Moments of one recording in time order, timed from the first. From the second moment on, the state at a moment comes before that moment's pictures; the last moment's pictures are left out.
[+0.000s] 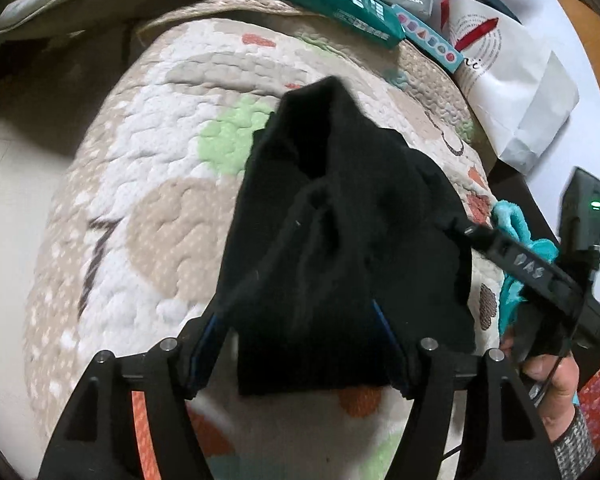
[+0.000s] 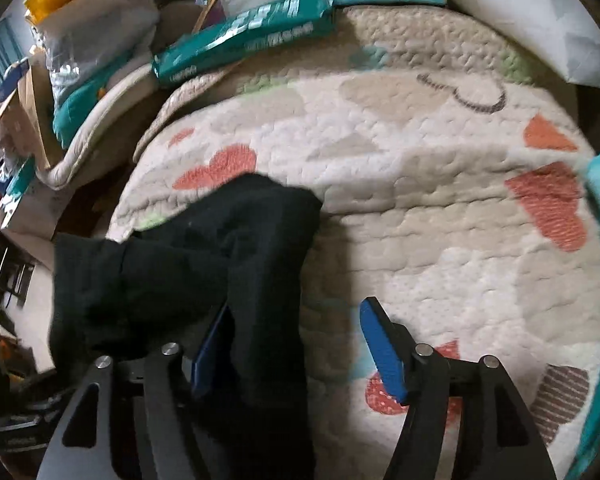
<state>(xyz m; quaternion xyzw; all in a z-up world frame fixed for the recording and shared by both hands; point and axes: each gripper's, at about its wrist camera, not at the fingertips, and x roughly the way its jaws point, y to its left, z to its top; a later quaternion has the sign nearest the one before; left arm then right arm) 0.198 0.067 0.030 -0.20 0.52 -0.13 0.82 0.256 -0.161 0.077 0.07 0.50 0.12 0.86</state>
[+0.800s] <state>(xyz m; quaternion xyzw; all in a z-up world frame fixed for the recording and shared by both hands) 0.021 0.068 0.173 -0.06 0.24 0.08 0.96 0.072 -0.161 0.133 0.11 0.44 0.13 0.88</state>
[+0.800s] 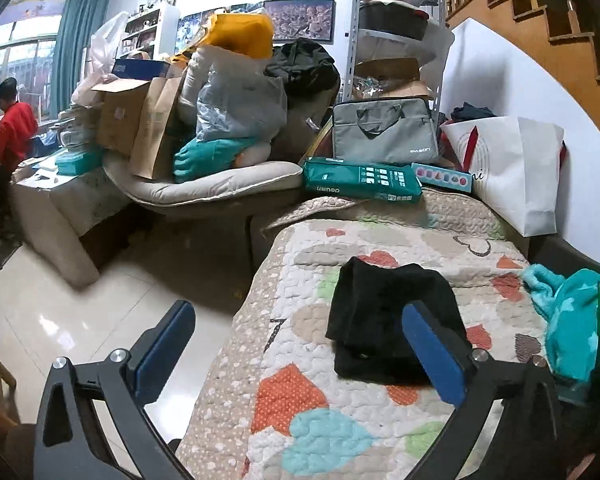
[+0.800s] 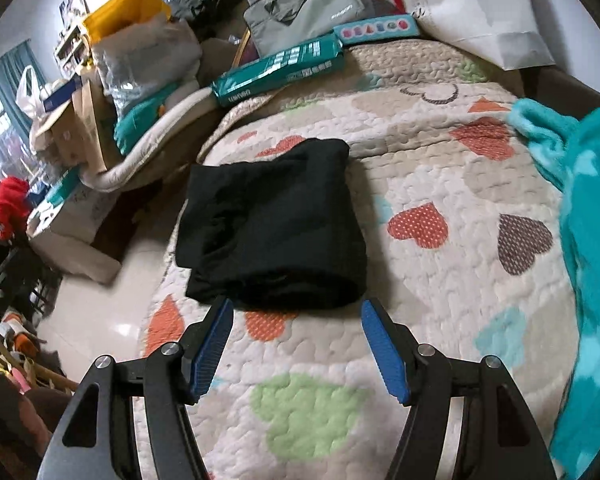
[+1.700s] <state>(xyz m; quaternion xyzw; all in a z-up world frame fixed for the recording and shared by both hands) 0.017 0.051 0.135 -0.07 0.36 0.05 0.93 0.022 -0.124 0.135 0.01 0.41 0.13 0.90</state>
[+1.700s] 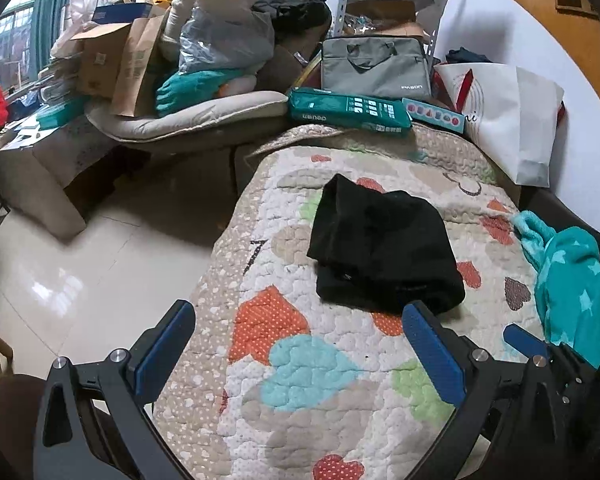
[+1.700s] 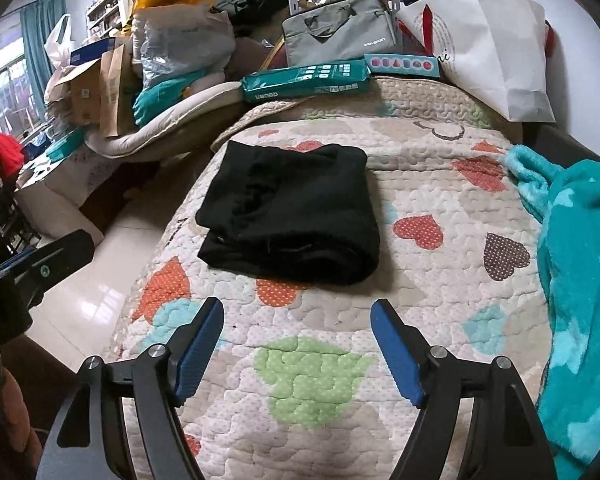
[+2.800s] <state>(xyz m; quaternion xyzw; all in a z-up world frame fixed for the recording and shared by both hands) 0.026 0.046 0.114 -0.06 0.37 0.04 0.92 0.029 -0.132 0.119 0.00 0.42 0.10 0.90</state>
